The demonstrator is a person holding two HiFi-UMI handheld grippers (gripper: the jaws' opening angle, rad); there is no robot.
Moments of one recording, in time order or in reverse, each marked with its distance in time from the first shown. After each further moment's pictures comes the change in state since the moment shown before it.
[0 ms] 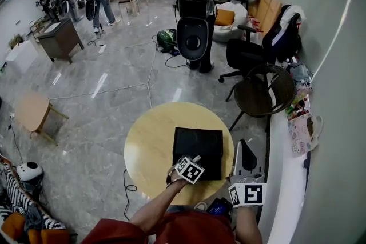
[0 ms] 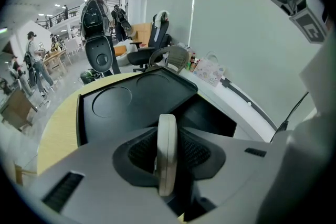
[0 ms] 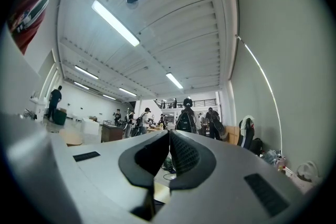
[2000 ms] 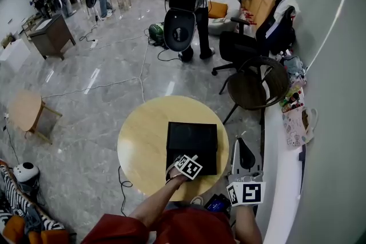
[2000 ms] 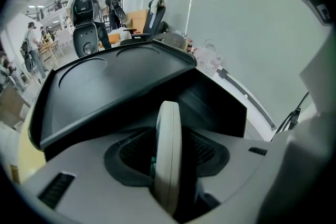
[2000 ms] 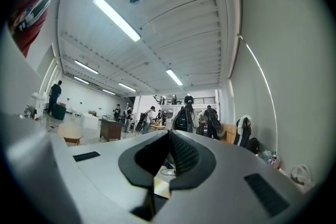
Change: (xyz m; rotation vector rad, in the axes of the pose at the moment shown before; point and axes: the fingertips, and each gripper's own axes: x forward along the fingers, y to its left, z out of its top) left arm 0.058 -0.020 -0.031 -0.008 0.106 -0.060; right arm -0.010 -0.013 -0.013 -0.032 0.045 -0.011
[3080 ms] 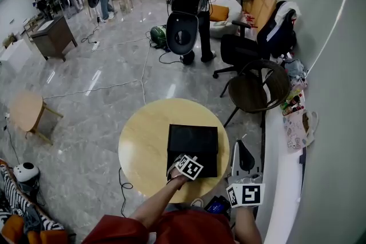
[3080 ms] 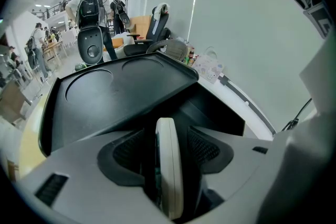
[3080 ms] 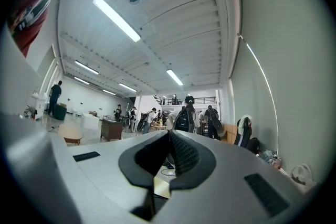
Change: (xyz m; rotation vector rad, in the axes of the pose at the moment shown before) left arm -0.012 0.003 0.016 -0.024 -0.061 0.006; right arm -0.001 0.004 -0.001 0.003 0.000 0.005
